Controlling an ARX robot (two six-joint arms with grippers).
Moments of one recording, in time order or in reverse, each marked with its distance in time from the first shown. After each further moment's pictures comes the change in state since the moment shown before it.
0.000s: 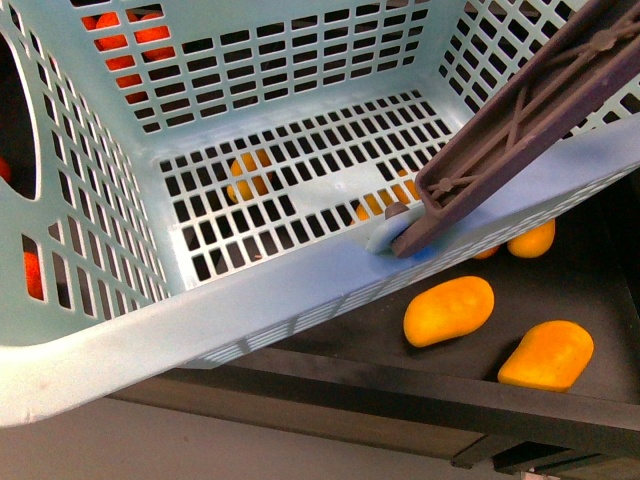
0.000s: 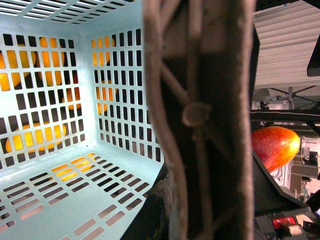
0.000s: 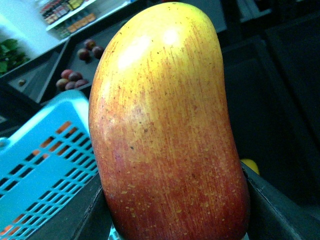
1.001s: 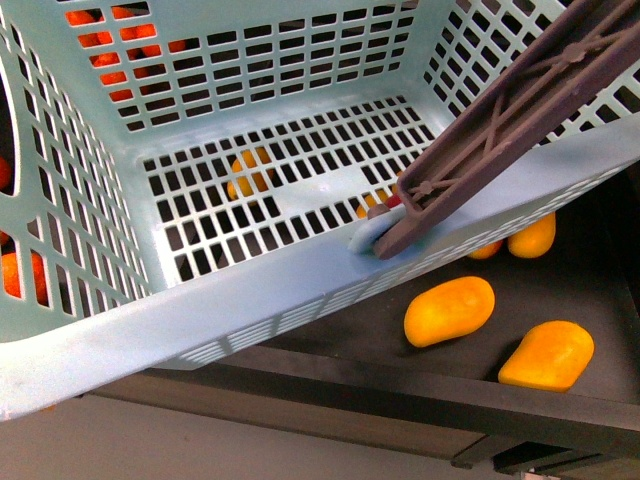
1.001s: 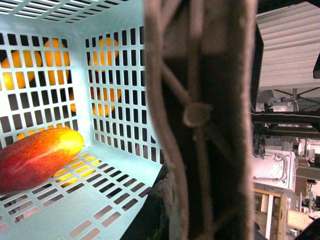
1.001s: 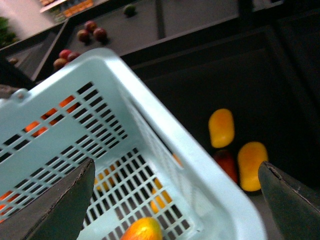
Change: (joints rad) left arm 0.000 0.007 0.000 0.000 -0.008 0.008; right arm 0.269 -0.080 -0.102 -0.013 0.287 0.007
